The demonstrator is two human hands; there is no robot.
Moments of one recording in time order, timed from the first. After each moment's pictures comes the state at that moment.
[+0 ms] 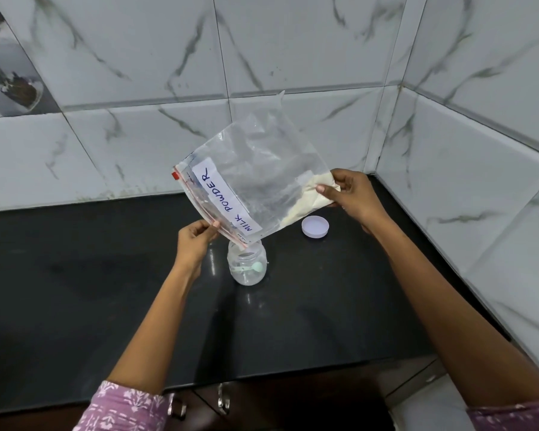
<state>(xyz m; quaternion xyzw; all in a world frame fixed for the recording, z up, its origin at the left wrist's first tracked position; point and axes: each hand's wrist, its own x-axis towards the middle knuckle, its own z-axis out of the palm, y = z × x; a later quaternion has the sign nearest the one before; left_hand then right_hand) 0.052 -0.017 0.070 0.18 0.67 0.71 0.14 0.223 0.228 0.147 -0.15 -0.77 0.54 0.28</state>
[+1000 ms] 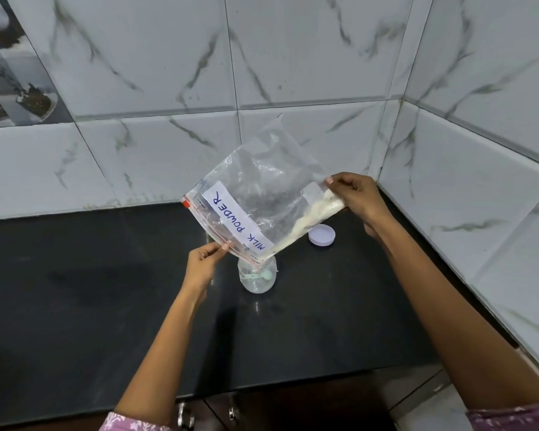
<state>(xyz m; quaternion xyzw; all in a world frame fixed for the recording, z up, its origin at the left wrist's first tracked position) 0.054 -0.041 0.048 0.20 0.66 0.70 0.18 0.215 0.206 0.166 -0.21 -0.75 0.56 0.30</state>
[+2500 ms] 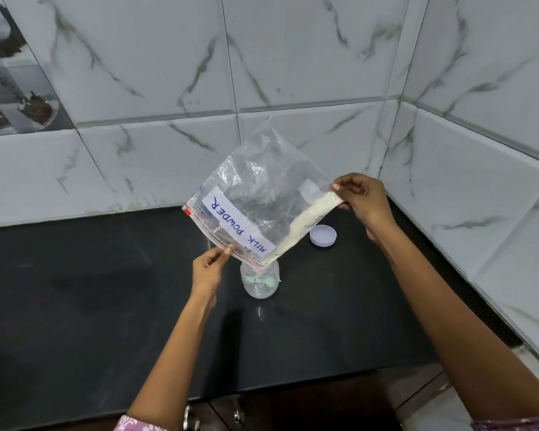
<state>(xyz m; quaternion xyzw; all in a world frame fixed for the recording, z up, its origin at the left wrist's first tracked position) 0.065 -0.036 0.044 0.17 0.65 0.72 0.16 0.220 0.203 0.159 -0.22 -0.70 0.57 0.37</state>
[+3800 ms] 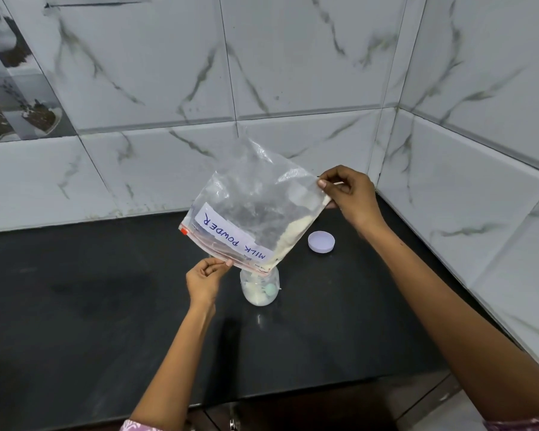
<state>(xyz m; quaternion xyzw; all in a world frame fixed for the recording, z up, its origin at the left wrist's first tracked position) 0.068 -0.036 0.036 0.07 0.66 0.74 0.12 0.212 0.191 0.180 -0.18 -0.76 0.50 0.37</state>
